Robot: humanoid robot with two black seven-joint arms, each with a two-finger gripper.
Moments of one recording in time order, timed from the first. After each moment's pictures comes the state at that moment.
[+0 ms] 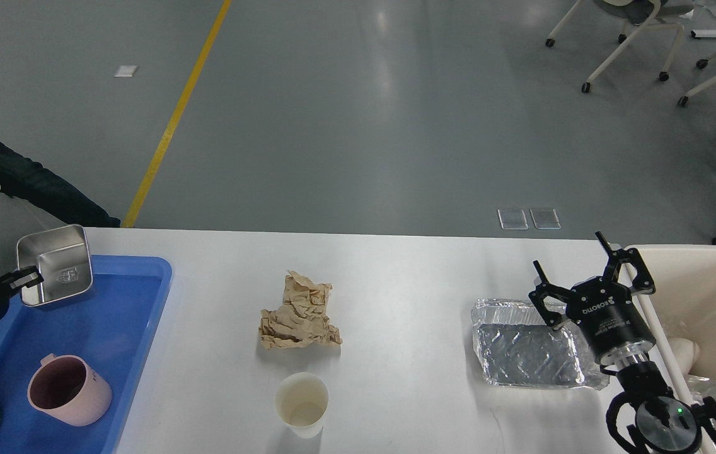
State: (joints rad) left arm -0.61 0.60 -0.54 -0.48 1.40 -0.10 -0.12; right arm -0.05 -0.12 1.53 1.38 -0.17 0.31 0.00
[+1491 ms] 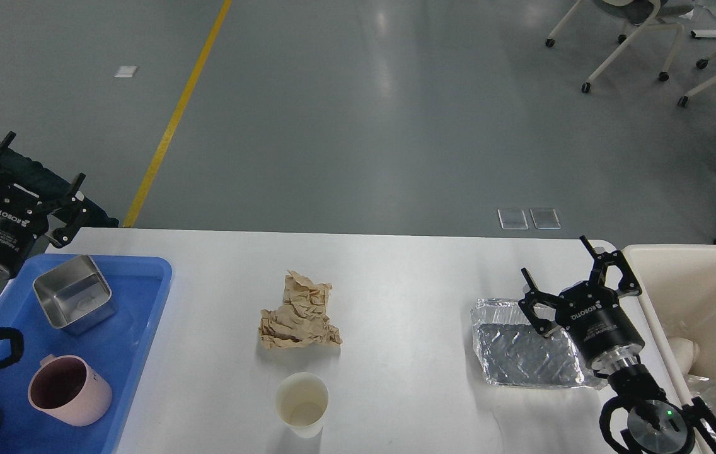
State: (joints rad) left arm -0.22 0.48 -1.33 -1.13 0.01 -0.37 -0.13; right arm -0.05 -0.14 1.48 1.38 -0.26 0.31 0.01
